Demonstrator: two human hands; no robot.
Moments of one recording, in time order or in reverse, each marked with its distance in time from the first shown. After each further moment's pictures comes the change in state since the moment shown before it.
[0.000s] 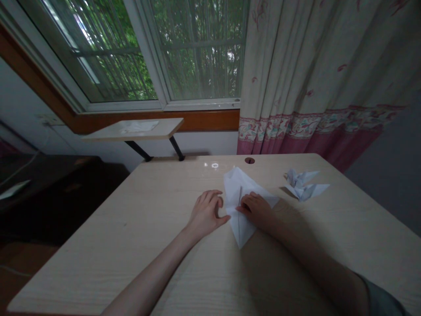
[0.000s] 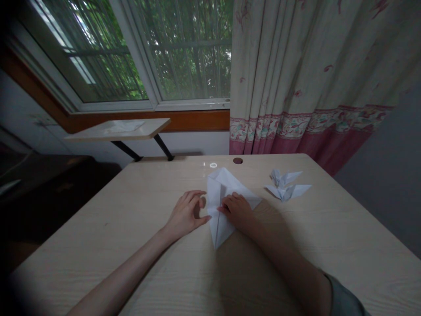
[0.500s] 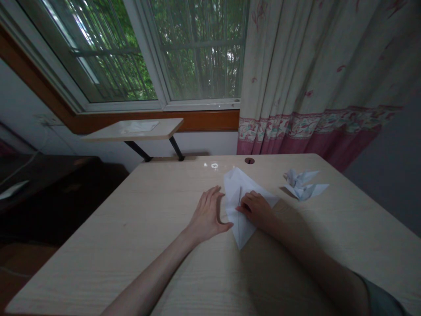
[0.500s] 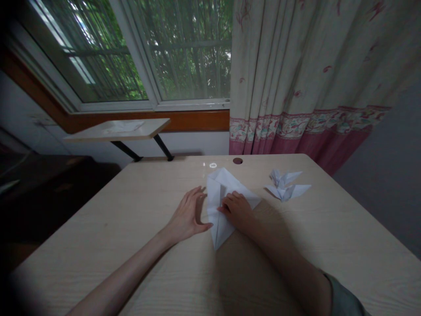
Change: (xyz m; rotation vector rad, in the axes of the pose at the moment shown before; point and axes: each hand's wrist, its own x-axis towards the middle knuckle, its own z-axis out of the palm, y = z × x) left_hand -0.005 0.000 0.005 -0.016 -0.029 0.026; right_hand 0.001 0.001 -0.002 0.015 0.020 -0.015
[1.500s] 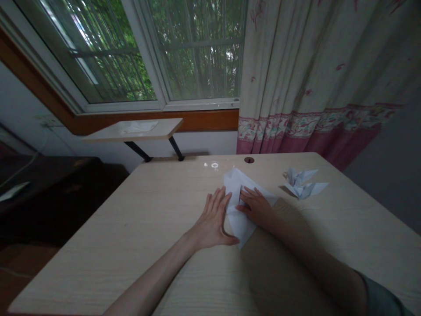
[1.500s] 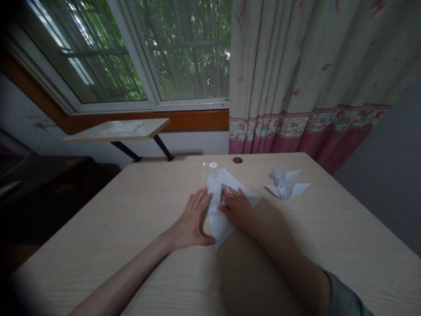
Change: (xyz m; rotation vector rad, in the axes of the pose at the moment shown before) left_hand -0.008 0.011 0.003 -0.010 -0.194 0.089; right_hand -0.005 0.010 0.013 0.014 -0.068 0.037
